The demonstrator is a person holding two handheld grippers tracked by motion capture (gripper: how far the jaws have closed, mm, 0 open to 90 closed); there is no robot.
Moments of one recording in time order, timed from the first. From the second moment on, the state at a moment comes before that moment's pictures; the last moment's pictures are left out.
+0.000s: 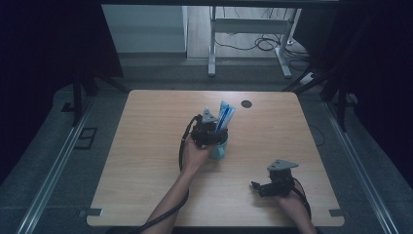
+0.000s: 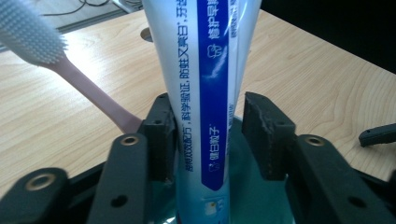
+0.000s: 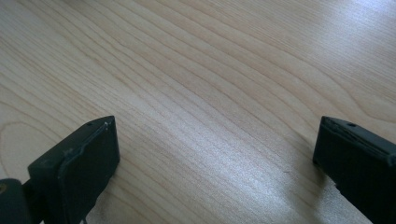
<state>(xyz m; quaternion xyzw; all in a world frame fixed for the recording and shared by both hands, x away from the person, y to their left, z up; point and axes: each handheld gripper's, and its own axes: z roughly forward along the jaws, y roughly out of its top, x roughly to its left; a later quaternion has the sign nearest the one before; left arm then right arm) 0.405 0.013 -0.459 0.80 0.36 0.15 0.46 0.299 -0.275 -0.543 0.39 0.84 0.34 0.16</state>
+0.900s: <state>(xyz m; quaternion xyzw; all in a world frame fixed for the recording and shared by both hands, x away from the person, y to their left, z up) 0.389 0.016 -0.443 0.81 0.35 0.15 0.46 0.299 -0.275 -0.543 0.39 0.84 0.34 0.16</state>
